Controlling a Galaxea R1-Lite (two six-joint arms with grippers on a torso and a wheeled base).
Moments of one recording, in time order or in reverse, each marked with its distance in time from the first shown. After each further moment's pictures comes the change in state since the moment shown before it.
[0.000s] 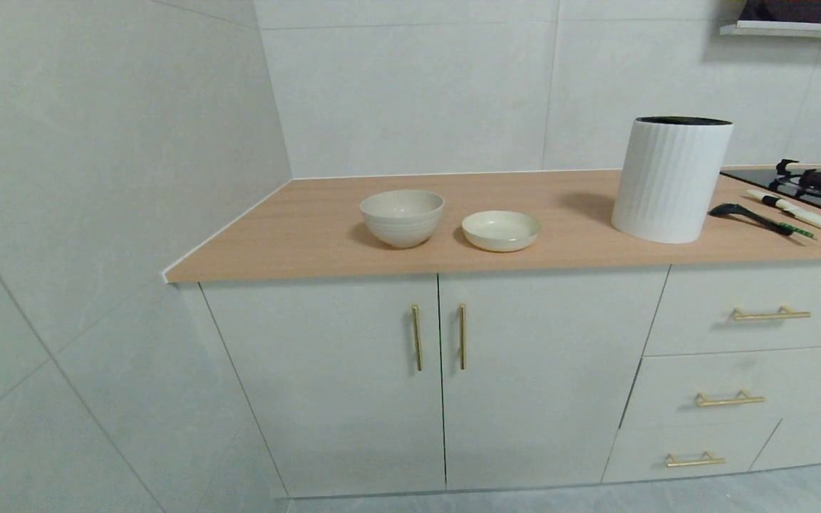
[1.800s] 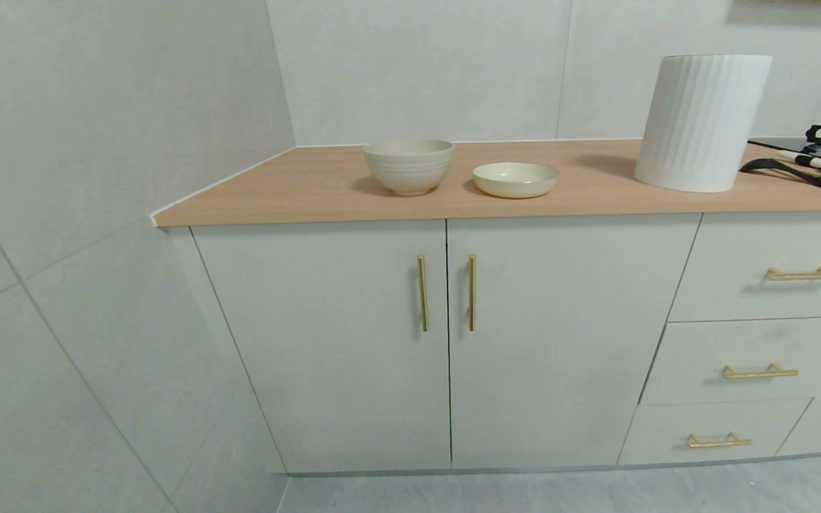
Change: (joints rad) left arm 0.000 0.000 0.000 0.000 0.000 0.000; right arm -0.001 0.000 0.000 -0.001 0.000 0.000
